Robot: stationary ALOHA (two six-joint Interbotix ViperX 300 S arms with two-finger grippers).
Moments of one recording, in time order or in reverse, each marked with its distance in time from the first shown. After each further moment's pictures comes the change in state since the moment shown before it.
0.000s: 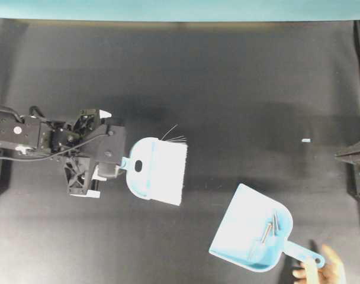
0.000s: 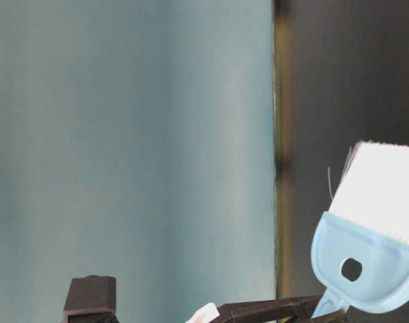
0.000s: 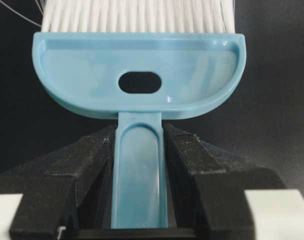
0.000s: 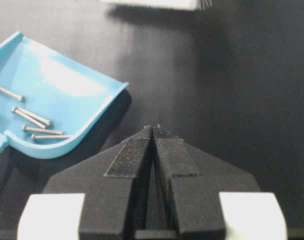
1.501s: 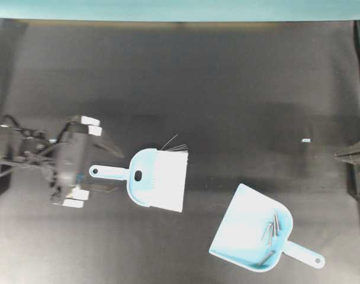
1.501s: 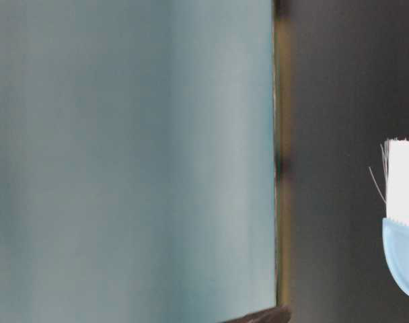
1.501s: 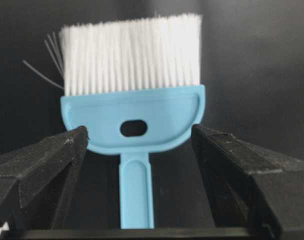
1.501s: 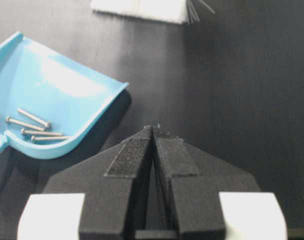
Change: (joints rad) left arm -0.064 -0.186 0.164 0.000 -0.227 -0.003; right arm 0.000 -0.002 0.000 0.000 0.000 -0.002
